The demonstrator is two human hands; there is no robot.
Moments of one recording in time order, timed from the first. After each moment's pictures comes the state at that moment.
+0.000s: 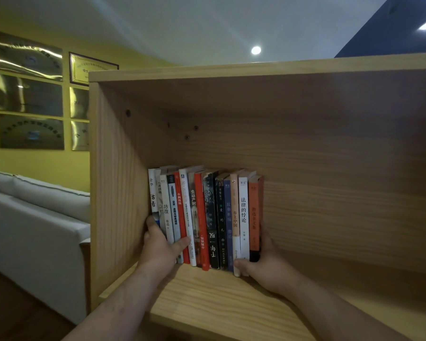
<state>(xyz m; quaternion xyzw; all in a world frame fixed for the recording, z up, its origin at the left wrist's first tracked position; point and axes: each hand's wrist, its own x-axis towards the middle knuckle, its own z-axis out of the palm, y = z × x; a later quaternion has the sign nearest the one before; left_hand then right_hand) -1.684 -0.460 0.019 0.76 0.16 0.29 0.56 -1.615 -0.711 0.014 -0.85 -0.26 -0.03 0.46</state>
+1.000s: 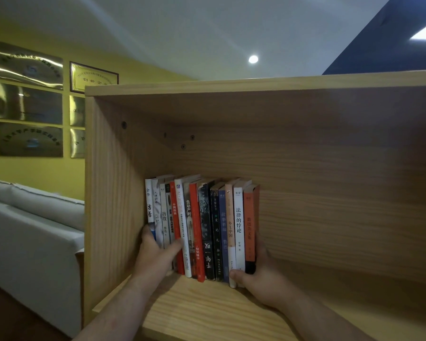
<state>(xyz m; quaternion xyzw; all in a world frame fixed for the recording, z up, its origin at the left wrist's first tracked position) -1.684 -0.463 0.019 0.69 0.09 0.31 0.65 -1.615 -0.711 0.011 -0.85 -0.27 -0.04 0.45</state>
